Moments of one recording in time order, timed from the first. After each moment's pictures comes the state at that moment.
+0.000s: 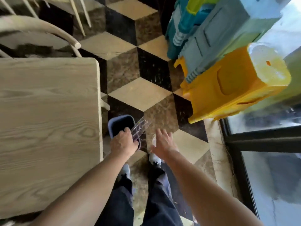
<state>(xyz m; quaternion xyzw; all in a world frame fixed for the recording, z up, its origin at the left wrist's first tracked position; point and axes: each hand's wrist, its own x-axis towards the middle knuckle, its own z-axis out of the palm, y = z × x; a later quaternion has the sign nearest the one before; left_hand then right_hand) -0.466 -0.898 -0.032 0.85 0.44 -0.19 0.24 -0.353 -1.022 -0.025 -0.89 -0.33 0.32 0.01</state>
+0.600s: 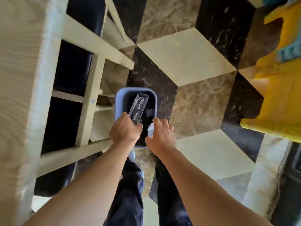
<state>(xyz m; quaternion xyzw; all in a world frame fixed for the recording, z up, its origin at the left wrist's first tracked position) -0.405 -0.855 -0.324 0.61 0.73 -0.20 0.24 -0.300 -0.926 -0.313 -0.79 -0.40 0.46 -0.01</state>
